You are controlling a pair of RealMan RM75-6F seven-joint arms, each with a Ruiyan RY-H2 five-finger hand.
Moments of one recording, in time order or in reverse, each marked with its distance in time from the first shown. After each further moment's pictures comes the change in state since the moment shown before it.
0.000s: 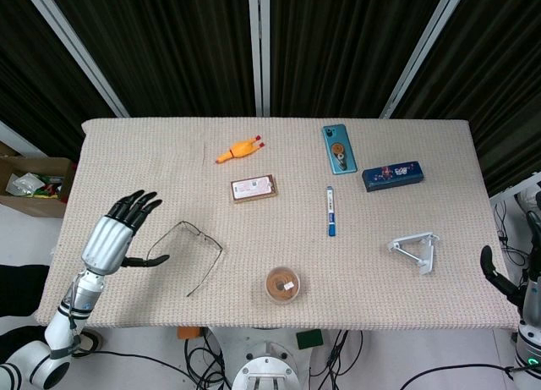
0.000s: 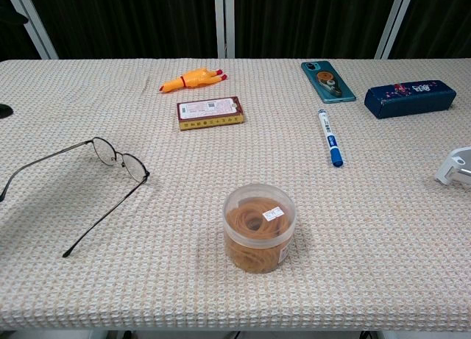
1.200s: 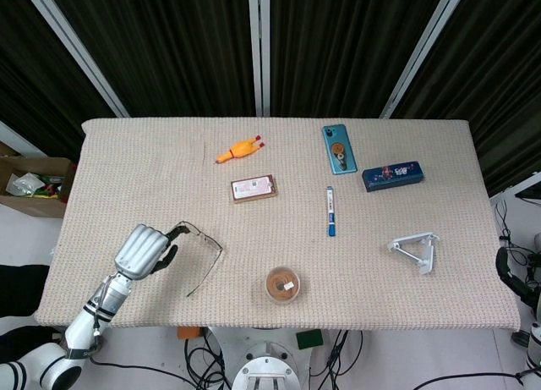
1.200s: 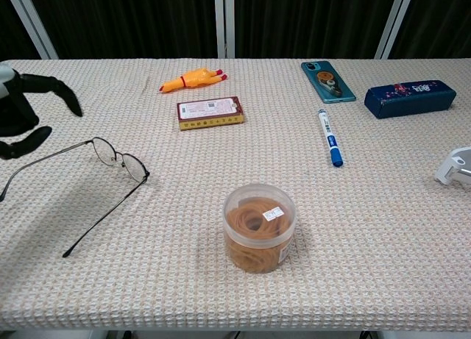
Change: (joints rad) left arm -0.078 0.045 0.062 -0.245 -0.115 -0.282 0.248; right arm -0.029 -0.020 -0.018 0.103 0.095 -0.001 0.095
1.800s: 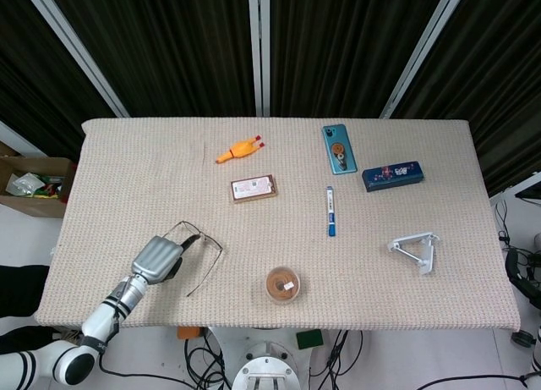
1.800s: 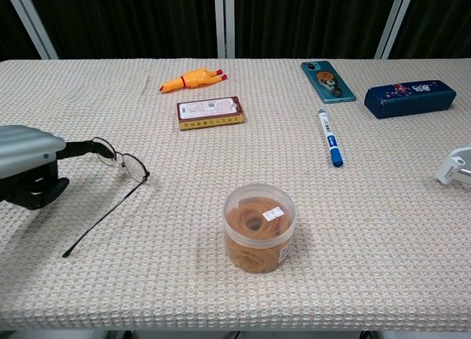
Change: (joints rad) left arm -0.096 0.010 0.007 -0.119 -0.348 -0.311 0.295; right arm -0.015 0.001 0.010 0.006 0.023 0.018 0.003
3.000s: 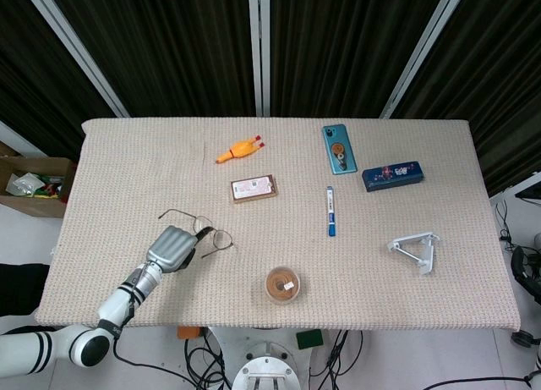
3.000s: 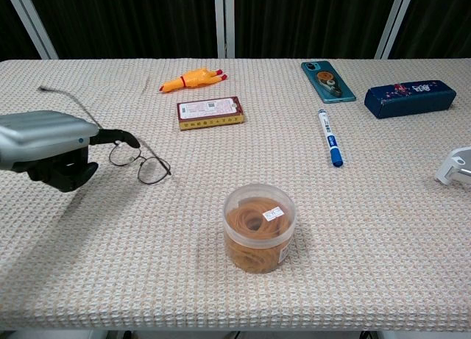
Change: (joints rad) left arm -0.121 -0.005 -0.009 -0.035 -0.133 -0.014 0.056; right arm -0.007 -0.015 0.005 0.053 0.048 -0.027 0.049
